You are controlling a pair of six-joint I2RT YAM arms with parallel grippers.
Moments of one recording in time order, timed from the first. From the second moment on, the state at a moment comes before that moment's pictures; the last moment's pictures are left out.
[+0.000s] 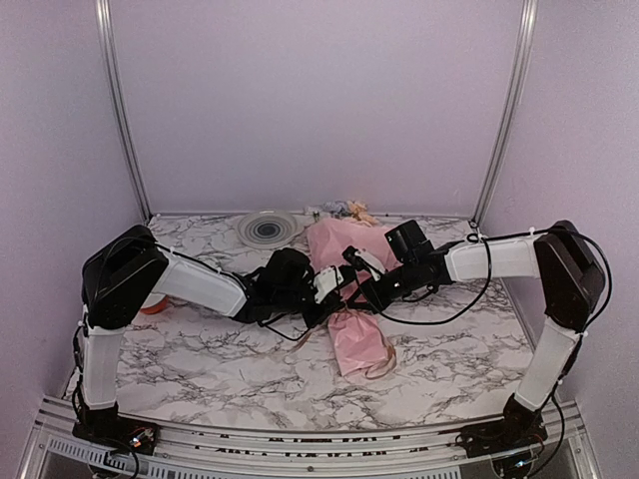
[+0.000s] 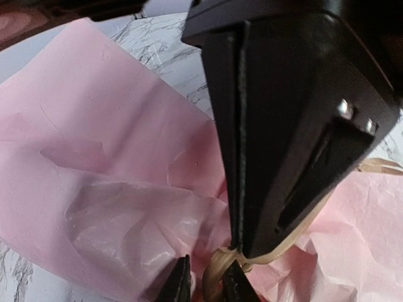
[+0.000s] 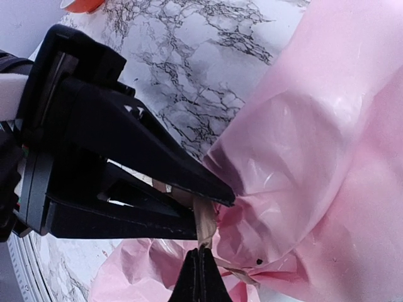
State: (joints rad) left arm -0.90 2.11 1.24 0.34 0.16 0.31; right arm 0.58 1.78 1.08 -0.21 -0.55 -0.04
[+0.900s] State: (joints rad) left arm -0.91 2.11 1.30 0.25 0.33 0.41; right arm 0.57 1.78 1.08 -0.21 -0.53 -0.01
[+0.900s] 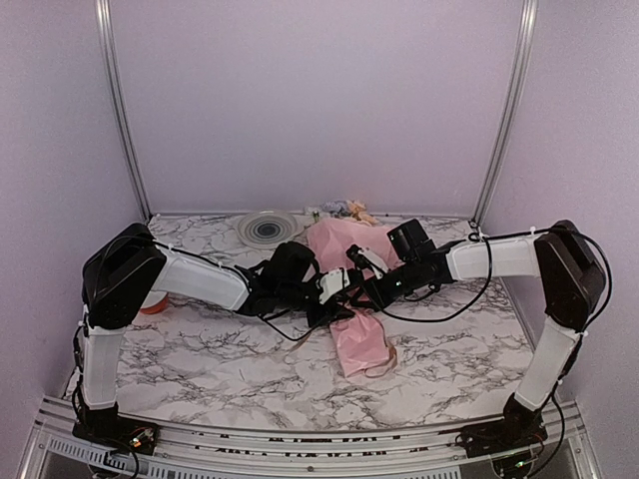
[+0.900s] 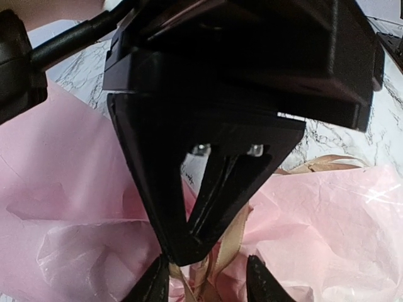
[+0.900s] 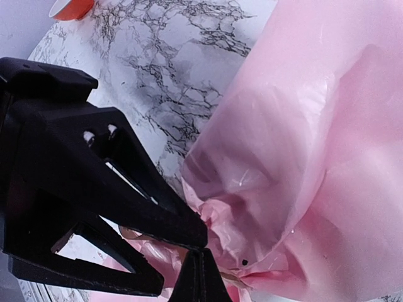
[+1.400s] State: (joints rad) left arm -0.92 2.12 1.35 0.12 0.29 0.46; right arm 0.57 1.78 1.08 -0.21 -0.53 0.00
